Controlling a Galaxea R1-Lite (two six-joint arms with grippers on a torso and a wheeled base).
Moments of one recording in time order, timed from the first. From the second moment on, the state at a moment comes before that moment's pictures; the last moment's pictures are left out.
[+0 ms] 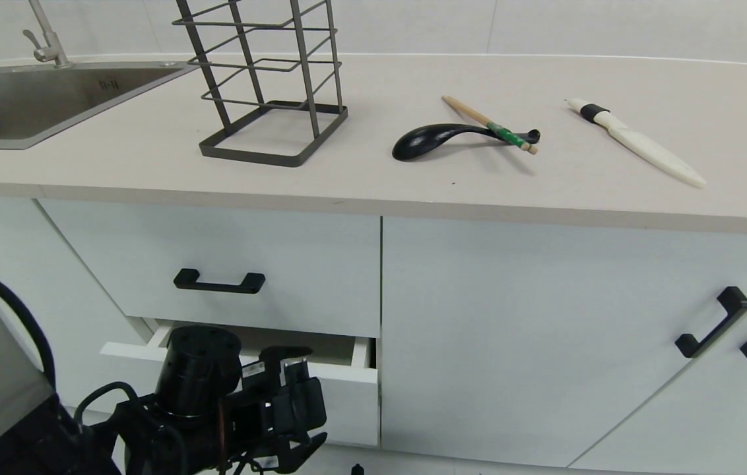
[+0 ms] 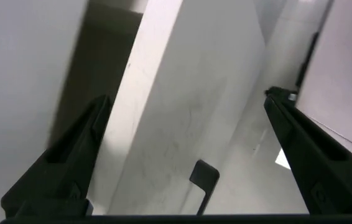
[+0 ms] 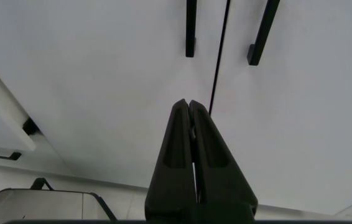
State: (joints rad) left arm -0.62 1.87 -0.28 -0.98 -0.12 0.87; right arm 0.00 0.00 0.00 0.00 0.06 -0.01
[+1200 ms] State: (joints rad) left arm -0.81 1.20 -0.03 -0.67 -0.22 0.82; right arm 0.00 0.00 0.00 0.00 0.06 -0.01
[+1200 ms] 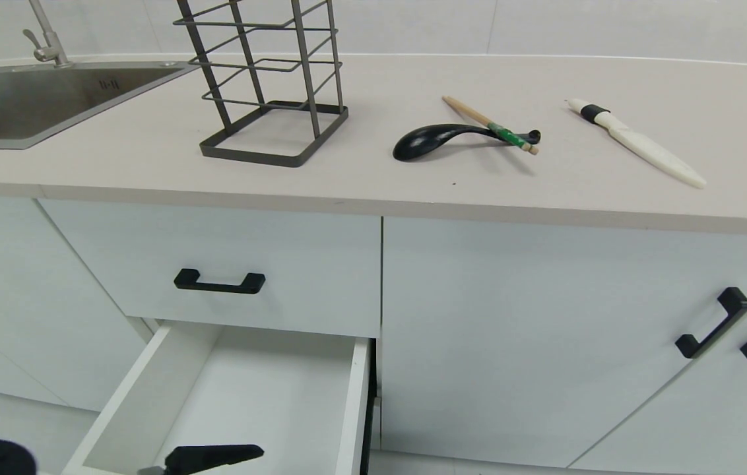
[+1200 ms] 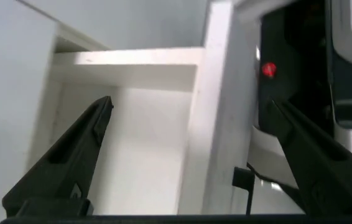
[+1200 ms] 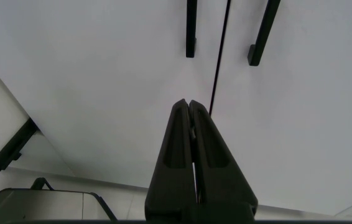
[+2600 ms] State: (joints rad) left arm -0.19 0.43 -0.25 -0.22 -0.12 -0.15; right arm 0.00 0.00 0.00 0.00 0.06 -0.01
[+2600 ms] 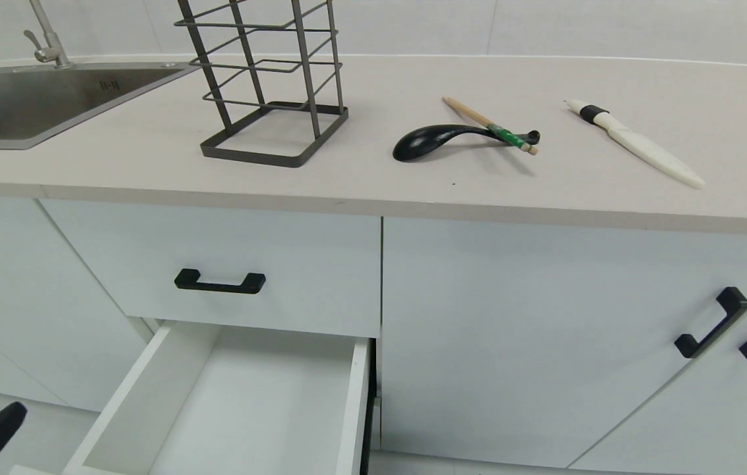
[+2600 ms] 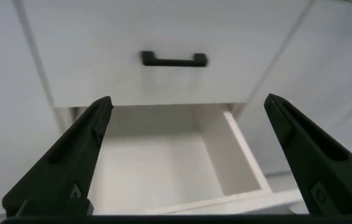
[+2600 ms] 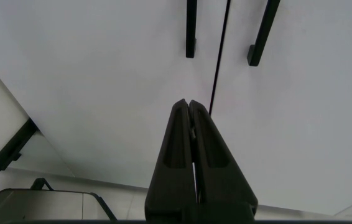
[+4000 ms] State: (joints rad) left arm 0.00 0.00 0.00 0.00 -0.03 -0.01; right arm 0.00 0.00 0.00 0.00 0.06 -0.01
